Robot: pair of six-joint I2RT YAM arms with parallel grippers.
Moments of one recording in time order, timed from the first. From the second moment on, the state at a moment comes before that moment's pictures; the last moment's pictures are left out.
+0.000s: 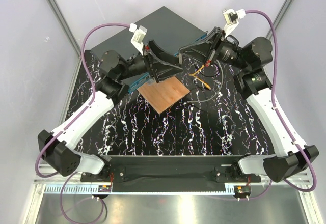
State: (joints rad) left arm -0.58 1.36 1.34 0.45 0.81 -0.78; right arm 0.37 1.32 1.52 0.27 -0.88 0.81
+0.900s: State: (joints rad) left arm -0.59 1.41 1.47 0.30 0.90 -0.67; right arm 0.38 1.30 1.56 0.05 -0.91 0.65
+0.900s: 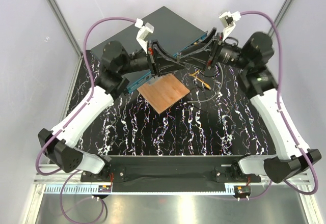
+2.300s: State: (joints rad) left arm -0.75 1.38 1.69 -0.81 0.72 0.55; right arm 0.64 1.33 1.76 -0.90 -0.77 -0.53
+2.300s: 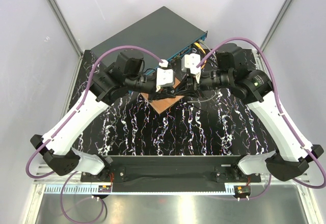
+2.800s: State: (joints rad) left arm -0.61 1.20 1.39 -0.49 0.79 0.25; right arm 0.64 1.27 1.67 -0.70 -0.69 -0.40
